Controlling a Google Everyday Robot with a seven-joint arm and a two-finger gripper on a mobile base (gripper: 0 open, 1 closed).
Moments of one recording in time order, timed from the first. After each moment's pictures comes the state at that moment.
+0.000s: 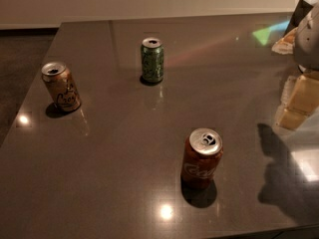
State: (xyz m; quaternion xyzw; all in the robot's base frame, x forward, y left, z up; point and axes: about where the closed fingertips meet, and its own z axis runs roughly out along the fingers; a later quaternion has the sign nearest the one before) arm 0.438 -0.217 0.976 -0.60 0.78 -0.03 0.16
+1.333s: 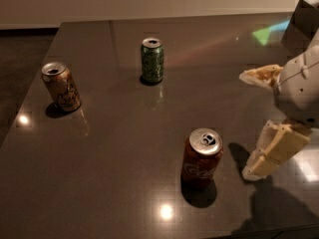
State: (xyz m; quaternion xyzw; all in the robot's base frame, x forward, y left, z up) arm 0.383 -0.147 0.950 -0.64 0.72 0.07 0.27
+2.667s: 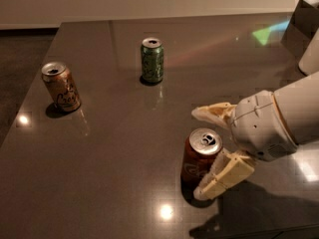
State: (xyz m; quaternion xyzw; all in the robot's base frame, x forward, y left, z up) arm 0.360 -0.073 0.900 -0.64 0.67 0.23 0.32
